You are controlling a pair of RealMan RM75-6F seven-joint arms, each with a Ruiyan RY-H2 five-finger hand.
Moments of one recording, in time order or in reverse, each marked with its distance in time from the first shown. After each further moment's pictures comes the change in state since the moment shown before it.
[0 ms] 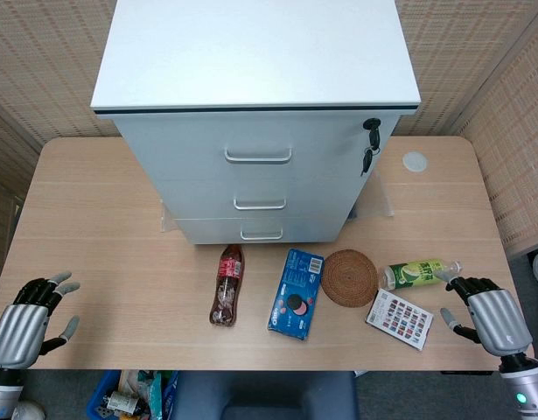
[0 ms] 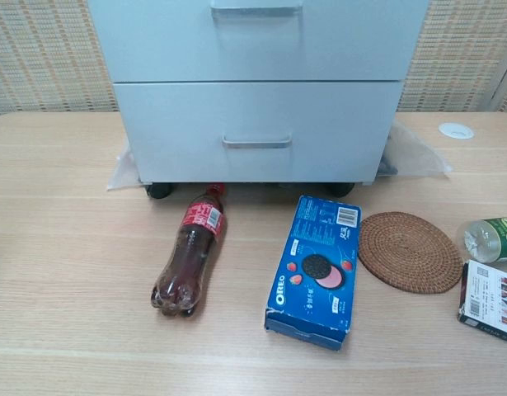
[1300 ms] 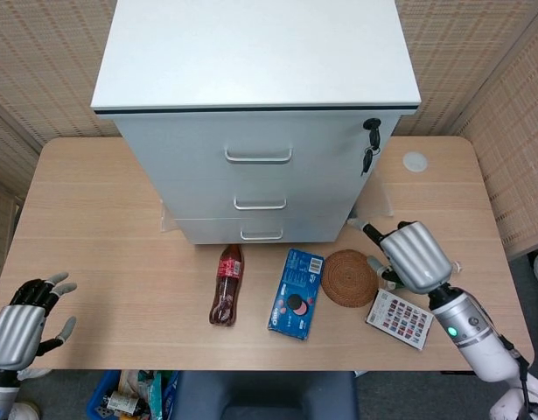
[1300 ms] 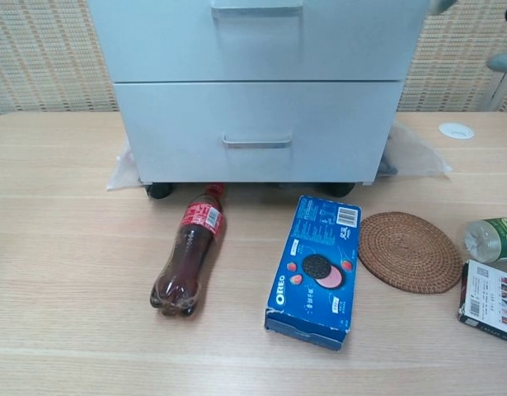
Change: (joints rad) left arm 0.003 0.020 0.003 -0.016 -0.001 0.000 0.003; right arm 0.369 0.175 0.239 -0.457 0.169 -0.371 -0.354
